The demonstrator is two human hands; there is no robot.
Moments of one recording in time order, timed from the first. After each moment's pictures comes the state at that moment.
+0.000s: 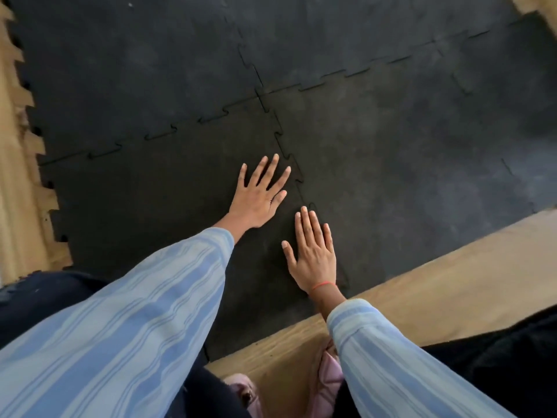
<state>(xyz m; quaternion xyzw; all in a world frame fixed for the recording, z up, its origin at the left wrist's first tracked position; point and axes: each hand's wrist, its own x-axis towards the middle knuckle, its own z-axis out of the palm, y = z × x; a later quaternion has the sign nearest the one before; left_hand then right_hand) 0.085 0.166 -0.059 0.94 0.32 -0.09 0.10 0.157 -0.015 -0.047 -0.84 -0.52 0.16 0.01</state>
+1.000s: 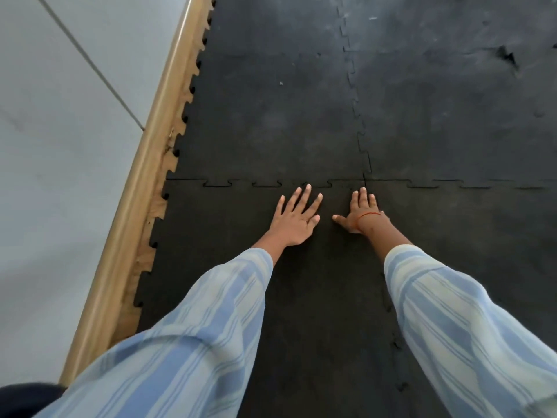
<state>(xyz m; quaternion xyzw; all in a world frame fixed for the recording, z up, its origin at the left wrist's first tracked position) 0.036 0.280 -0.050 0.83 0.51 -0.11 0.22 0.200 0.266 0.000 -0.77 -0.53 0.31 -0.18</state>
